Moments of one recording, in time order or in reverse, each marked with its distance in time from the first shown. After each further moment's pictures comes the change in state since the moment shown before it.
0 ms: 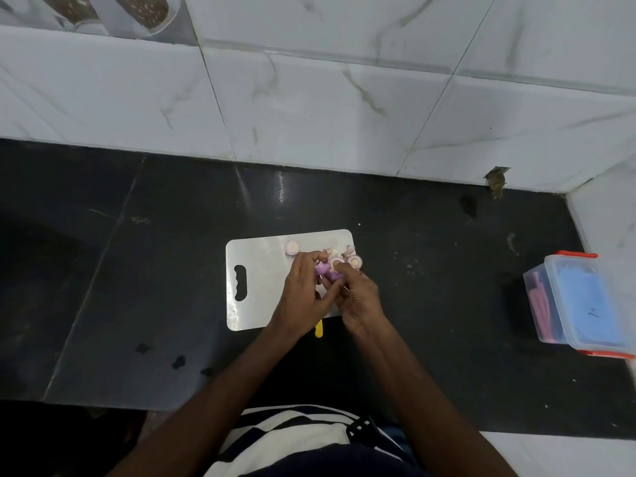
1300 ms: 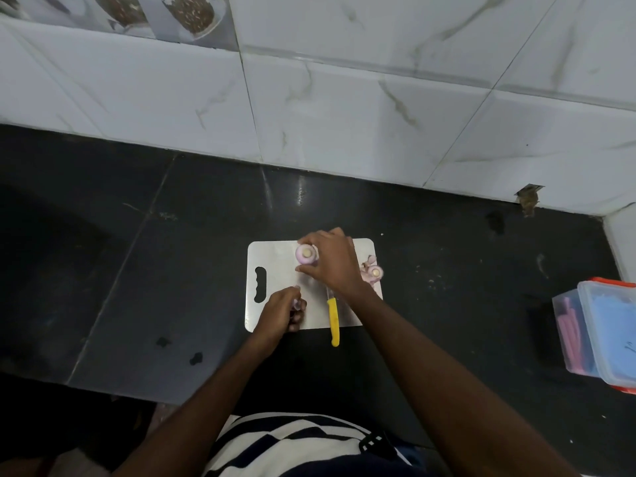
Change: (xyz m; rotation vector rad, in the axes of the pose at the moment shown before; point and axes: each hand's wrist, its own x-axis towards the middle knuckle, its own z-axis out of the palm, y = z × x) left_hand -0.021 -0.061 -0.046 -0.659 -0.106 -0.757; right_hand 0.084 0.012 0.071 -1.668 -0.387 -1.010
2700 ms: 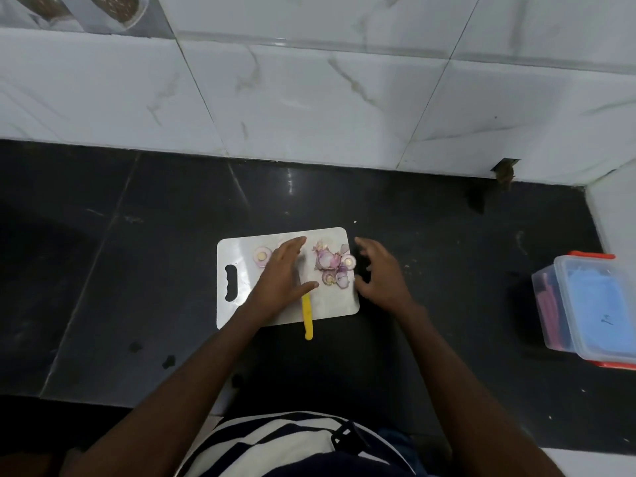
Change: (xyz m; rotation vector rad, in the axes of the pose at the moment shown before) left_hand 0.052 0.029 0.045 0.995 0.009 0.564; right_hand -0.095 0.127 -0.050 0.233 0.048 0.198
